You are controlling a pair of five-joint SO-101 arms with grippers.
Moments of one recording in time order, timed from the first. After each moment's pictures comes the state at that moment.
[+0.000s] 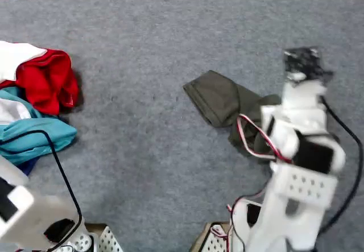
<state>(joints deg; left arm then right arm) -55.2 1.1 -54.5 100.2 7.5 12.3 -49.2 33.7 74.9 11.2</state>
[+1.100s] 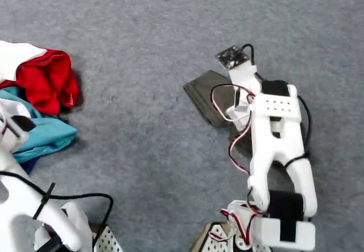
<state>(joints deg) -45.5 -38.4 21.5 90.4 -5.1 2.4 -10.1 30.5 68.0 29.1</state>
